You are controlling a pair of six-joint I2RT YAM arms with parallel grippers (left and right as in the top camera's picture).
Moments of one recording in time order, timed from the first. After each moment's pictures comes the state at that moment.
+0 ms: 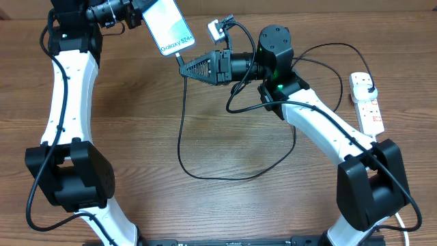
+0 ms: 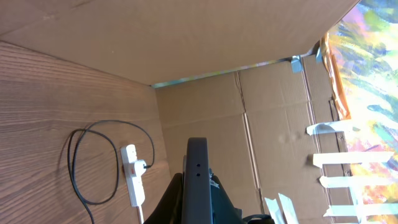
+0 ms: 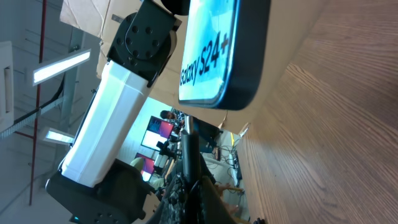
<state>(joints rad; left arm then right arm) 0.10 1.96 1.86 -0.05 1.19 -1.17 0.46 1.84 1.37 0.53 -1.16 1.17</state>
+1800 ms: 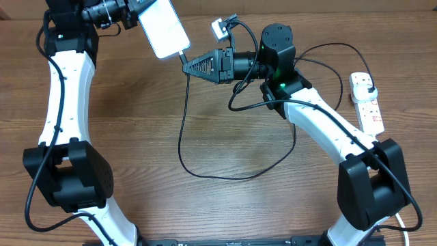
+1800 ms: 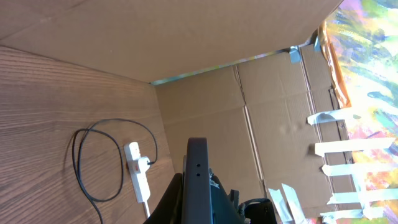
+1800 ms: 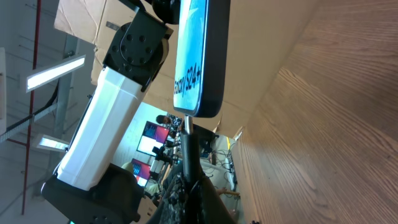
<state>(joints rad) 0.12 1.96 1.86 -0.06 1.24 -1.12 0.44 1.84 1.37 0.50 -1.14 1.14</state>
